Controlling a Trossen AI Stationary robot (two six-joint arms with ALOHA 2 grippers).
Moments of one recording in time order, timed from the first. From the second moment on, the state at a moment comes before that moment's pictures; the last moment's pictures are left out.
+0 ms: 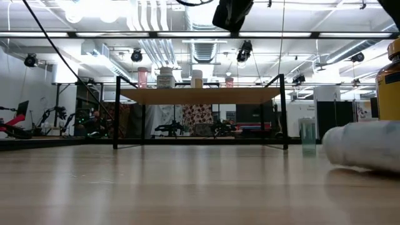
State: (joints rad) left arm -0.39 1.07 0.80 0.15 -0.53 0.41; right arm 0.00 1.95 2.07 -1.40 -0.37 -0.15
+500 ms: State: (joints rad) left arm -0.39 1.07 0.80 0.15 -0.53 0.40; right arm 0.27 1.88 1.68 -1.31 -0.21 0.52
